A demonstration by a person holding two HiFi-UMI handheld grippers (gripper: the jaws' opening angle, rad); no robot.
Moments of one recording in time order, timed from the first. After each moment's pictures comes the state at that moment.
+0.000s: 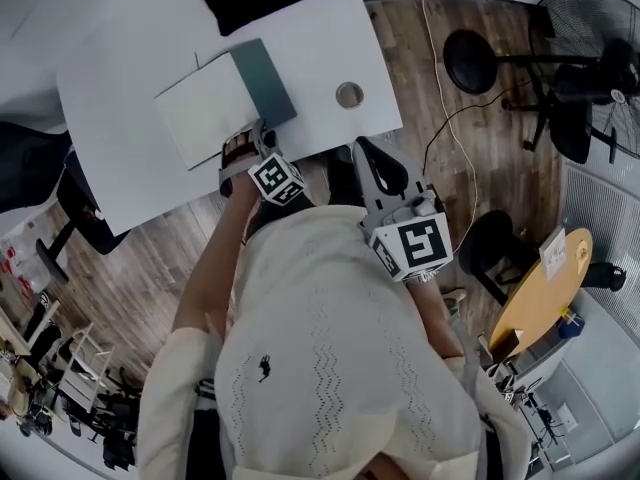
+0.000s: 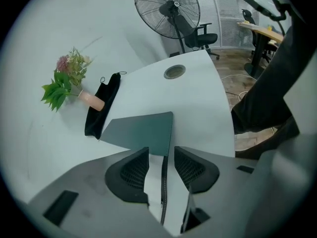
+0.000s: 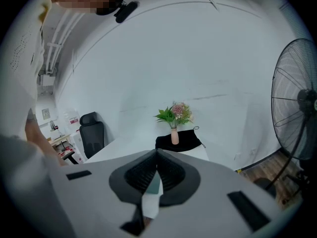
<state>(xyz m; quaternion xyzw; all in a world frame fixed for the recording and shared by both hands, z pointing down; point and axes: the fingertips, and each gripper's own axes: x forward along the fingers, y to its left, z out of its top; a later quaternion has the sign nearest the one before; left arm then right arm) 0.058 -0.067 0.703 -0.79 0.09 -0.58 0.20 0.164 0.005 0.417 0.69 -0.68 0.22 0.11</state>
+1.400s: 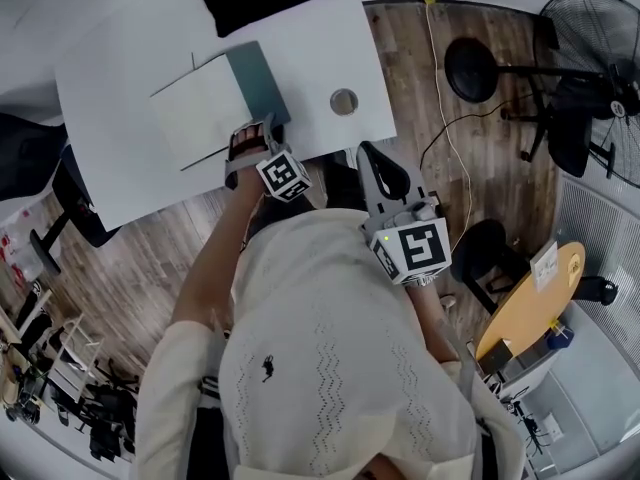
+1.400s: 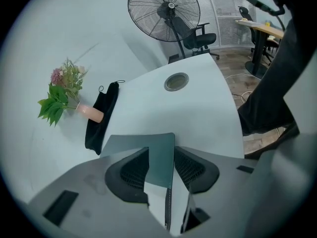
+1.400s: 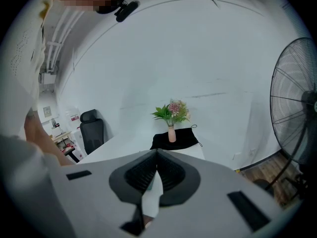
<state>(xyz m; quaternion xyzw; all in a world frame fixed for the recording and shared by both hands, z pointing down) 0.102 -0.065 0.703 -0.79 0.09 -0.56 0.22 0.190 0.009 0.424 0.68 -0.69 0.23 0.12</state>
